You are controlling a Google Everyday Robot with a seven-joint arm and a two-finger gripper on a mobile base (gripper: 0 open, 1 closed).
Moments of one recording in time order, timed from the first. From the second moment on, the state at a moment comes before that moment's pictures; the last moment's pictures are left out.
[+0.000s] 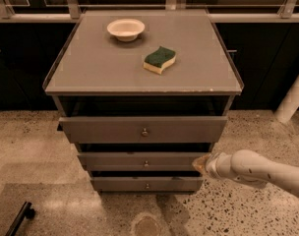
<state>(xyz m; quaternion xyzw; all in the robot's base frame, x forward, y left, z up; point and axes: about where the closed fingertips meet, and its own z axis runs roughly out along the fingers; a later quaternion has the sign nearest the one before) 0.581 -0.228 0.455 -0.36 0.86 0.09 0.35</state>
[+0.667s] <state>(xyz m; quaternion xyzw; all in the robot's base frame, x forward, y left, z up) 0.580 -0.226 0.451 -0.36 0.86 0.09 0.34</state>
